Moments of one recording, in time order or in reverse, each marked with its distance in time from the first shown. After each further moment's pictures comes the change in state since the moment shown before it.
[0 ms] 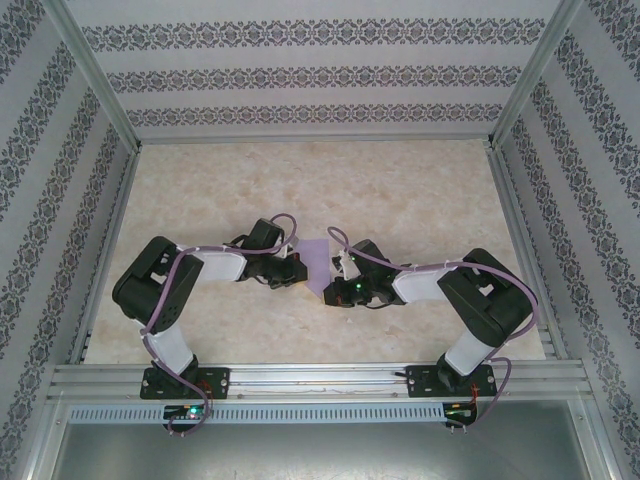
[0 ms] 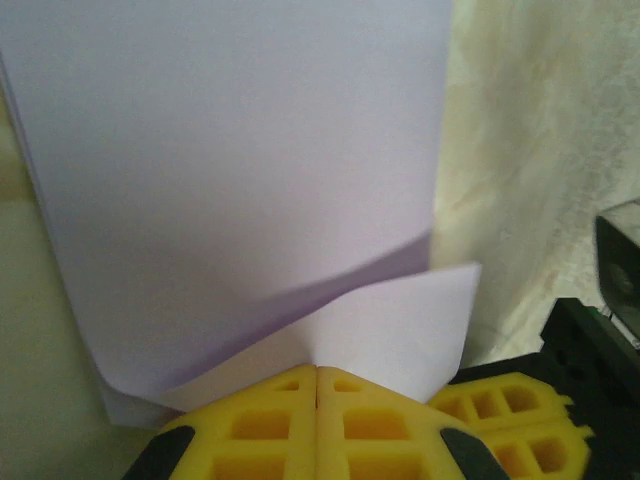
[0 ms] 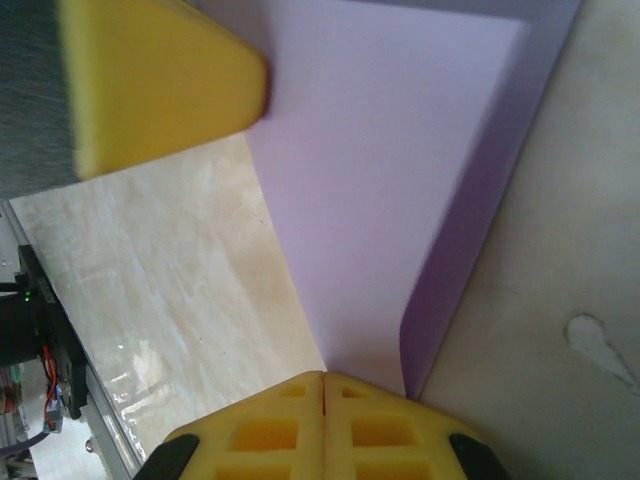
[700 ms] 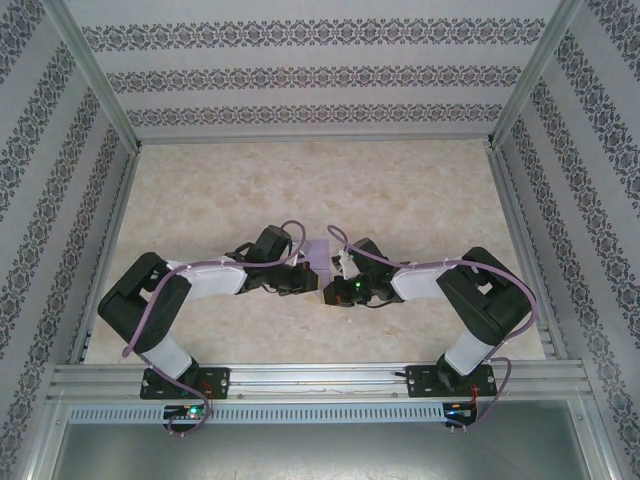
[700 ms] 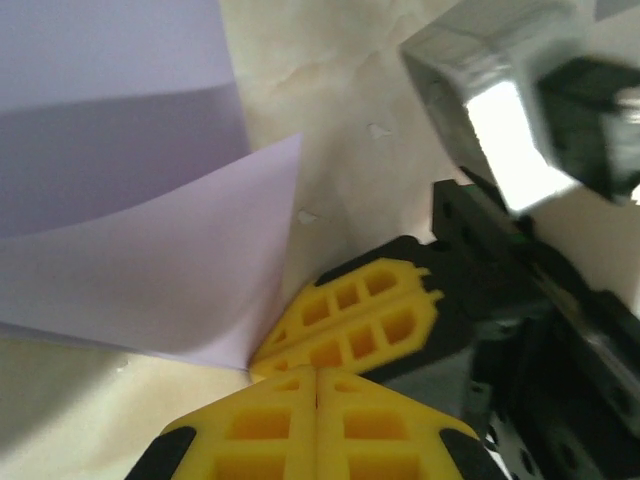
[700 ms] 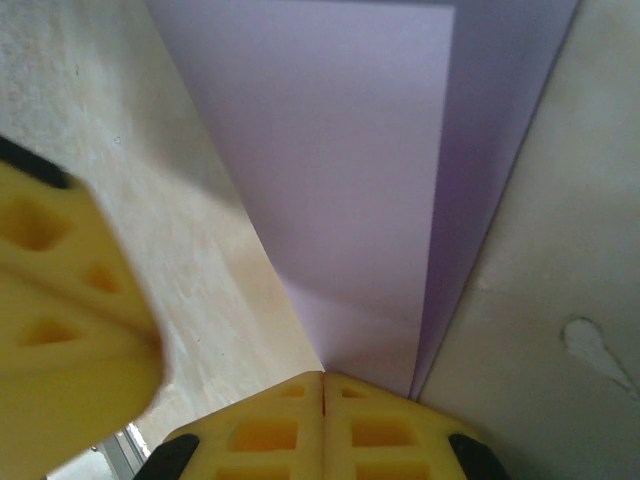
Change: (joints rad) left arm -0.122 -0.095 -0.051 0.043 0.017 -0.016; right arm -0.001 0.011 0.024 -0.042 -0.003 0.000
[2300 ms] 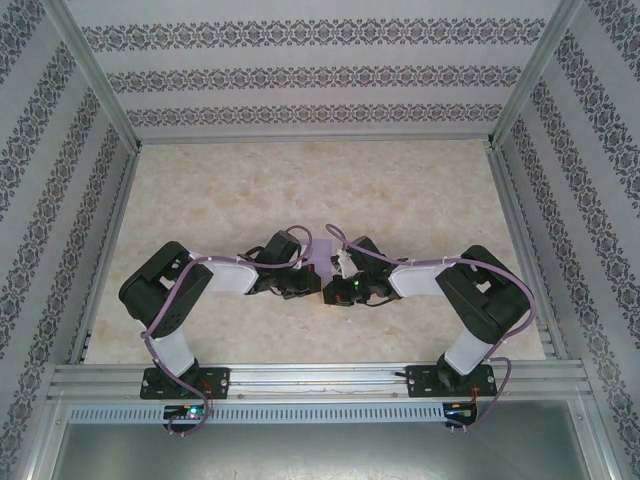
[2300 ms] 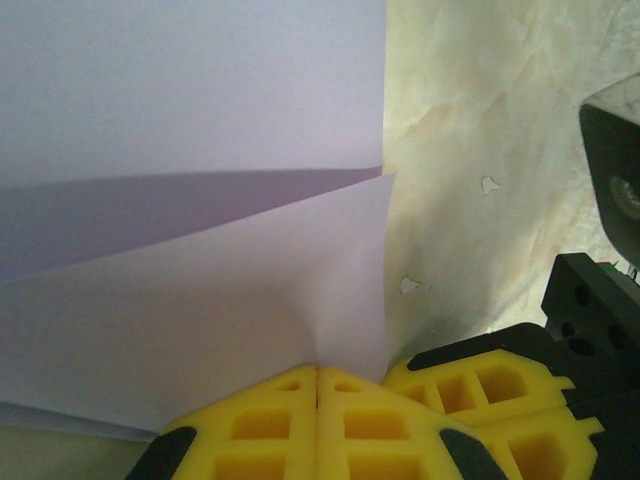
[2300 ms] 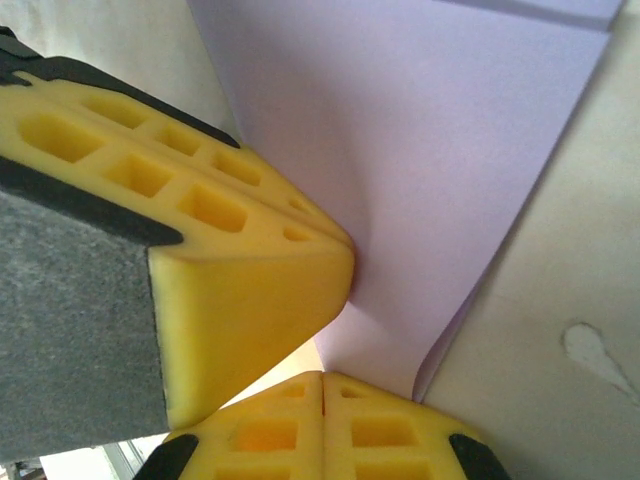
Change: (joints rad) left arm -0.023 0.116 0.020 0.061 -0.105 -0.082; right arm 0.000 0.013 0.039 -0.074 0.004 -0.019
